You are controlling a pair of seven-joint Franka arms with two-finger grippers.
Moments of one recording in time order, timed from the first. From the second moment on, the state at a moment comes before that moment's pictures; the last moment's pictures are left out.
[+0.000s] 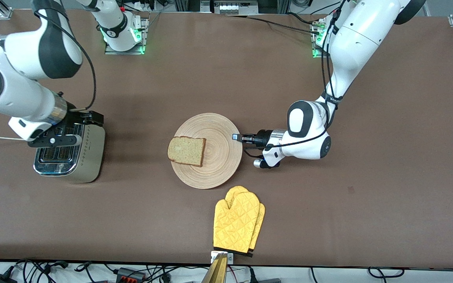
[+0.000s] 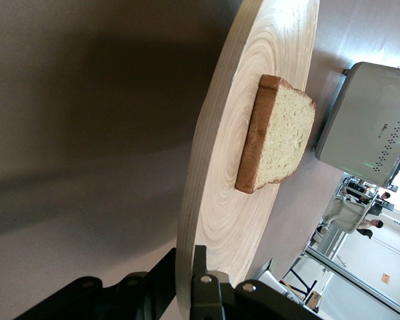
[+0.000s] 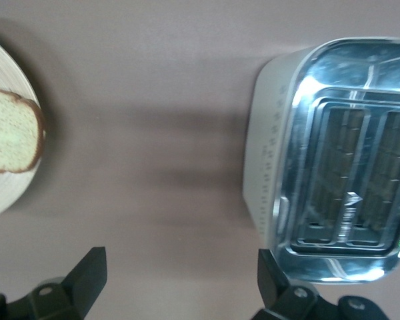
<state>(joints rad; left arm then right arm) -0.26 0.74 -0.26 -1.59 -0.97 2.15 0.08 0.19 0.22 -0.01 -1.71 -0.01 1.76 0.13</state>
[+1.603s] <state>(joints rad) -0.05 0.73 -0.23 -1.54 -0.77 1.88 0.09 0.30 0.31 -0.01 -1.72 -0.01 1.86 0.20</state>
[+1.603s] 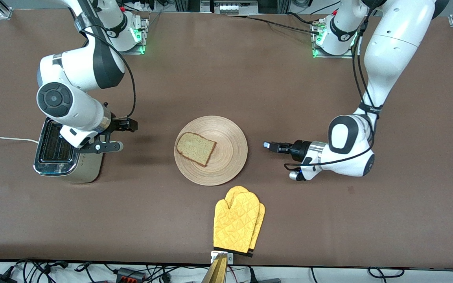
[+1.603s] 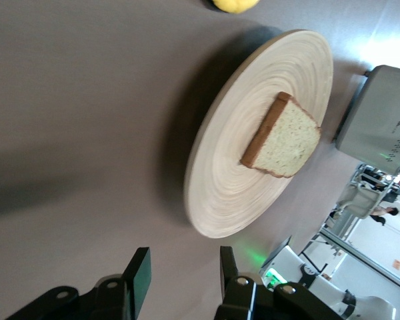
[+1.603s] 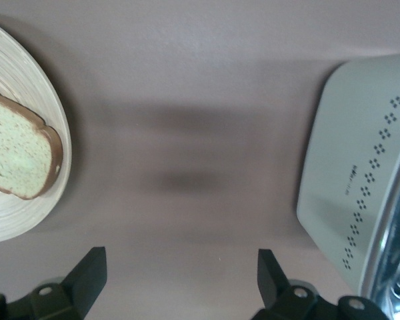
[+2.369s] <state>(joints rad) 0.11 0.63 -0.23 -1.34 -0.29 1.63 0.08 0.46 0.43 0.00 -1.71 0.06 2.11 0.53</state>
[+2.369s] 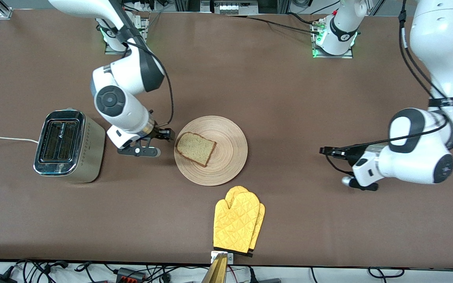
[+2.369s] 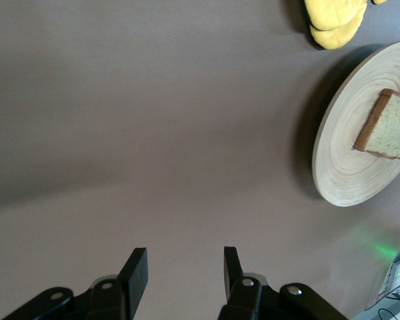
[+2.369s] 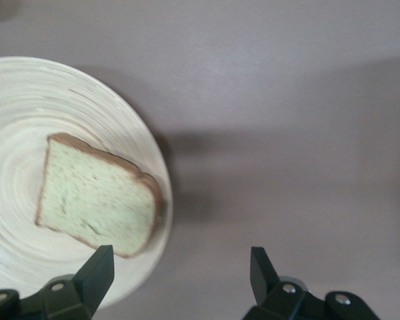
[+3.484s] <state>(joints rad) 0.19 0.38 -0.23 -1.28 0.02 1.40 0.08 0.57 0.61 -0.01 -1.68 0.06 2.23 0.83</state>
